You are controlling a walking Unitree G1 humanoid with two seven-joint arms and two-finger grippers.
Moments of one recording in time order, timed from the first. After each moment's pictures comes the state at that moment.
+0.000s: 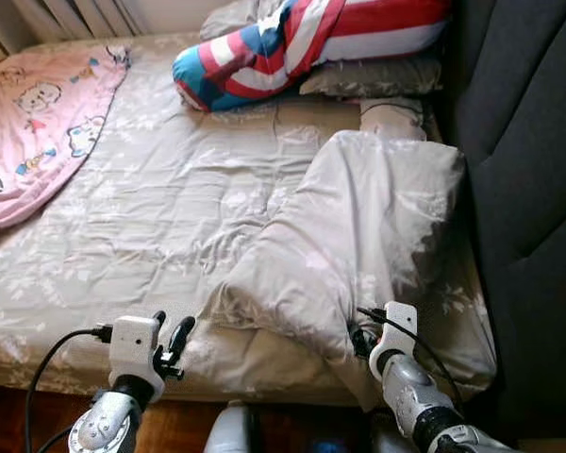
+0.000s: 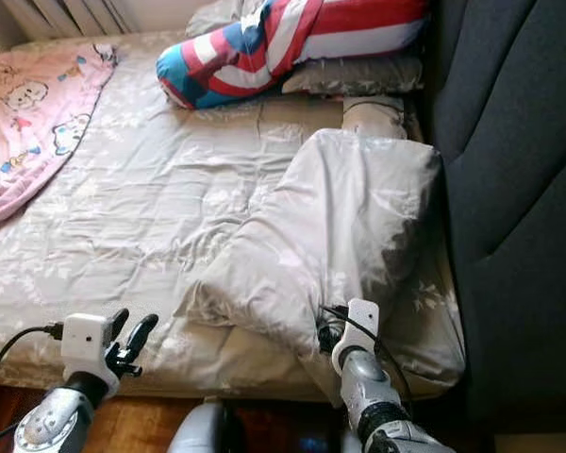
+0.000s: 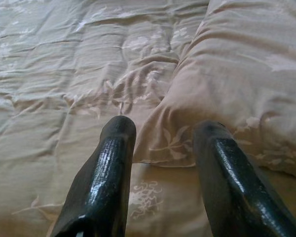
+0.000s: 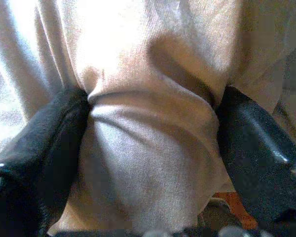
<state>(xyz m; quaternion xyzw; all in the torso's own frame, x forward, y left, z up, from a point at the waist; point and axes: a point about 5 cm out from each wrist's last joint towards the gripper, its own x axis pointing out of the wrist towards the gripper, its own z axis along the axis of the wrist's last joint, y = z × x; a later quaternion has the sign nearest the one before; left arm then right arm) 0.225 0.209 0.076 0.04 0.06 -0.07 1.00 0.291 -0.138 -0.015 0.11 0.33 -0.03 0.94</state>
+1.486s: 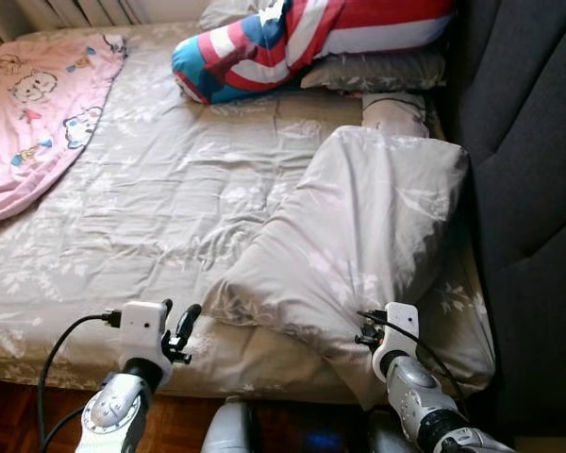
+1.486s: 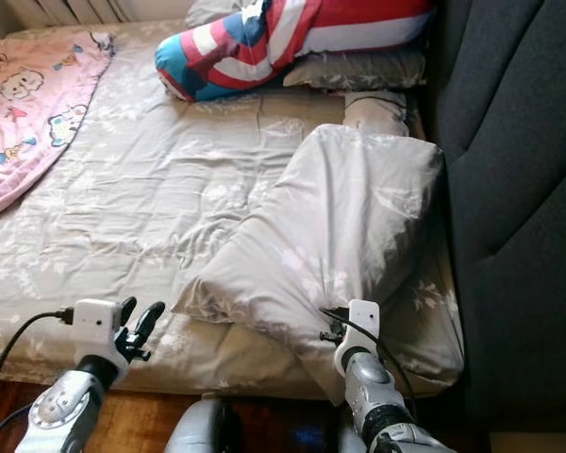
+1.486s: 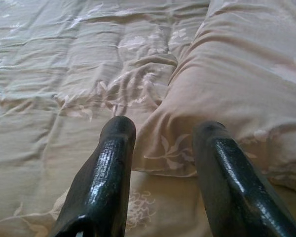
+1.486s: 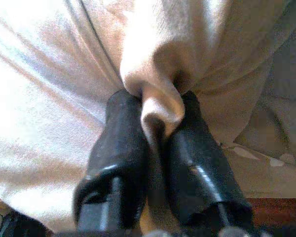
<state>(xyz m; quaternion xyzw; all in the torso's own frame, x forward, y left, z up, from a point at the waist) 0.247 0.201 0.075 0.02 0.05 -0.07 1.00 0.289 -0.149 -0.016 0.10 0.32 -0.02 0.94</state>
